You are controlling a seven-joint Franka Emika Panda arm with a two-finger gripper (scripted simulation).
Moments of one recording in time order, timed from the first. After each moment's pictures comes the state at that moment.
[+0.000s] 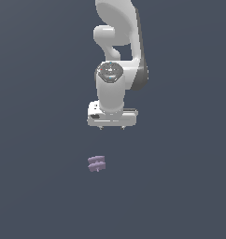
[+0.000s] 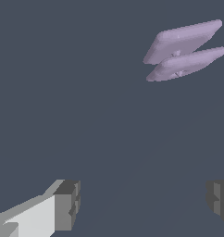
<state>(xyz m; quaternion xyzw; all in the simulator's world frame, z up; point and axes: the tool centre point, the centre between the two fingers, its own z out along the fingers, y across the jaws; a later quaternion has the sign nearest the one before) -0.015 -0.004 0.147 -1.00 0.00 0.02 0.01</state>
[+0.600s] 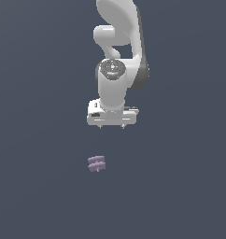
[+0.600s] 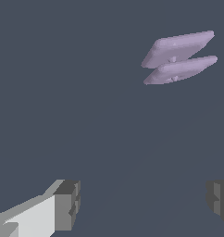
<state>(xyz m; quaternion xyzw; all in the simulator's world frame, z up) -0.015 -0.006 0.155 -1.00 -0.02 0.02 -0.01</state>
